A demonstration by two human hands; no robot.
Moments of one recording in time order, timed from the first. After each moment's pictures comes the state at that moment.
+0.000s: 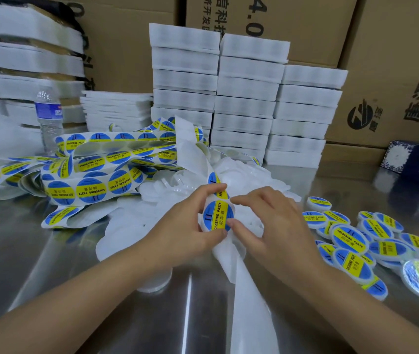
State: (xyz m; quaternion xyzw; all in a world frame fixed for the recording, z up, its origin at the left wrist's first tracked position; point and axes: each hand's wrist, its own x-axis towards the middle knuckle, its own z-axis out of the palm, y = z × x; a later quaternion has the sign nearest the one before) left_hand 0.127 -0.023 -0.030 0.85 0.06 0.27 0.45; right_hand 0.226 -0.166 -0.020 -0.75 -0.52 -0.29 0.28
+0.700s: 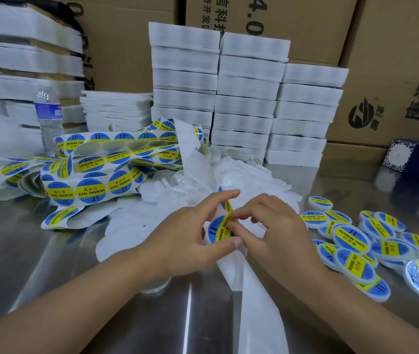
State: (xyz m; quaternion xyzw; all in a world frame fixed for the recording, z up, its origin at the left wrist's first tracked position) left_hand 0.119 -0.028 -0.029 0.91 0.02 0.26 0.32; right_hand 0.225 -0.164 -0.025 -0.71 -0.54 -0.28 0.36
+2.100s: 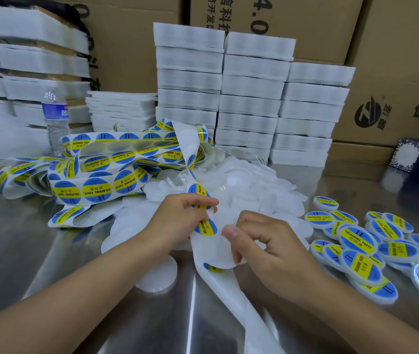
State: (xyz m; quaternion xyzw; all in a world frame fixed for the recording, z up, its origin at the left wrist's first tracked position) left_hand 0.134 -0.009 -0.024 0.75 0.21 0.27 0.57; right_hand 0.205 -0.169 -0.022 -0.66 -0.59 -0.02 0.46
